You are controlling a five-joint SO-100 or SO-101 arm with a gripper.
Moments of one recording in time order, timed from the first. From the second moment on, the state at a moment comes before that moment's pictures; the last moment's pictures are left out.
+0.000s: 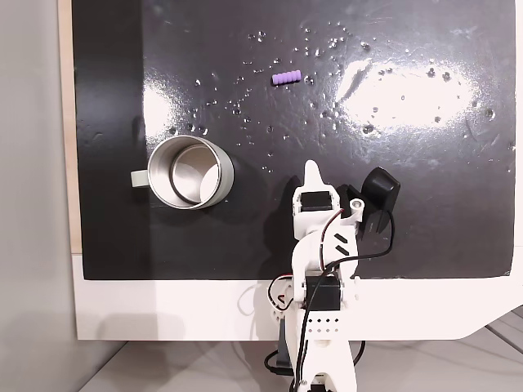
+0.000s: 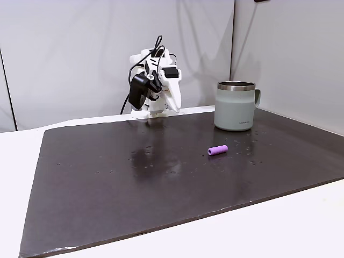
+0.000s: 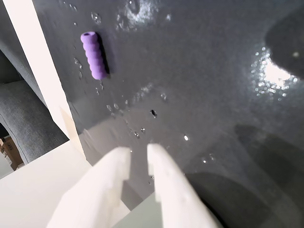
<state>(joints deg) 1.4 181.6 172.6 42.5 -2.4</state>
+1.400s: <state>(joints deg) 0.0 85.3 91.5 53.3 0.8</state>
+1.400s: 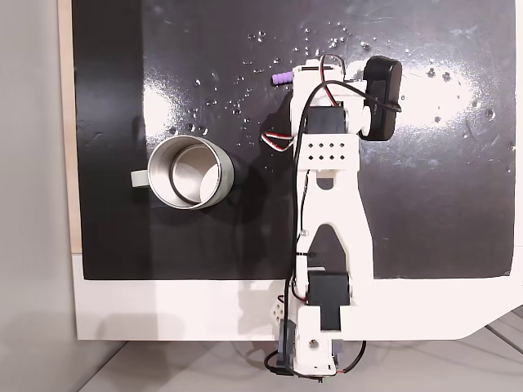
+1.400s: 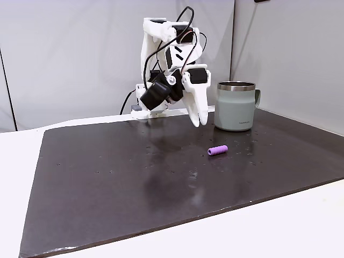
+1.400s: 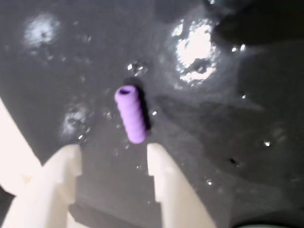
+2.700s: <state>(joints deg) -4.0 57.6 65.7 60.1 4.0</state>
